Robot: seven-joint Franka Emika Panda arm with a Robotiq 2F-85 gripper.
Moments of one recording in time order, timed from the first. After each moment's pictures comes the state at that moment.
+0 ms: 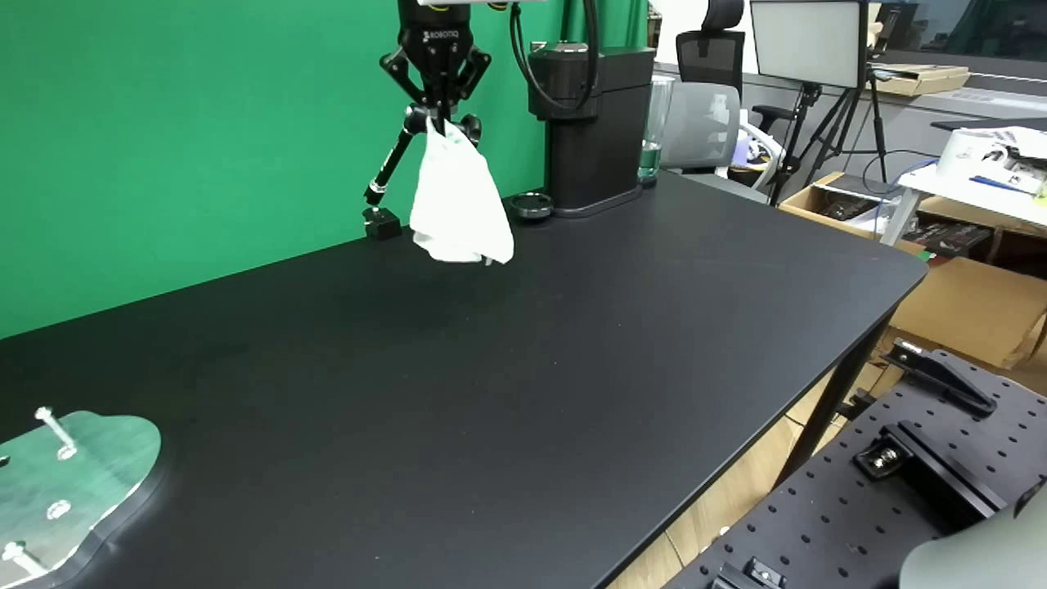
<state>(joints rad) 0.11 0.21 0.07 -1.99 -0.07 2.38 0.16</state>
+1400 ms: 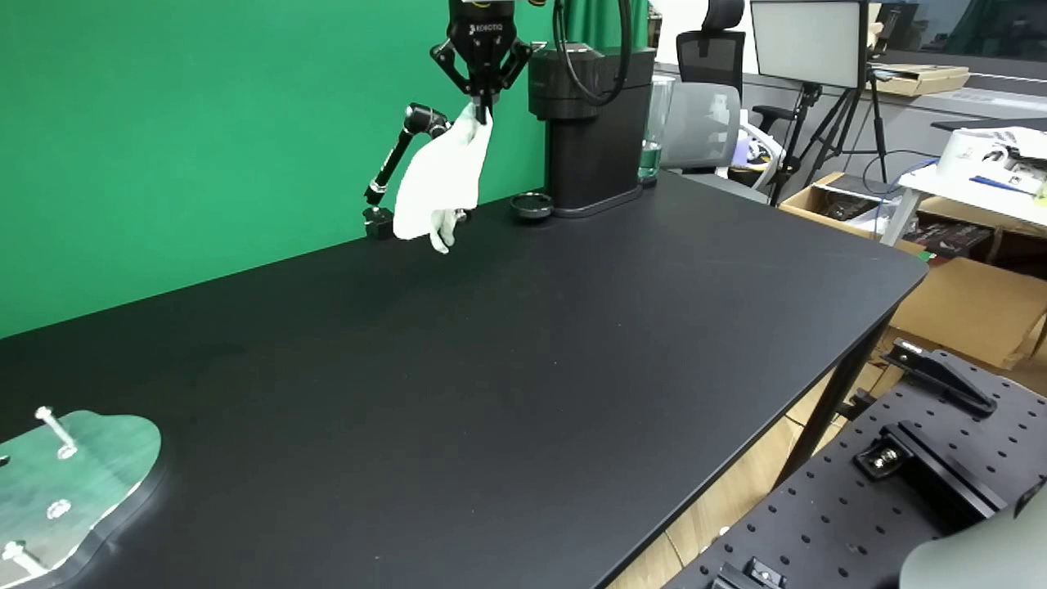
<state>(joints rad) 0.07 0.23 0.00 -1.96 -0.07 2.38 0.20</state>
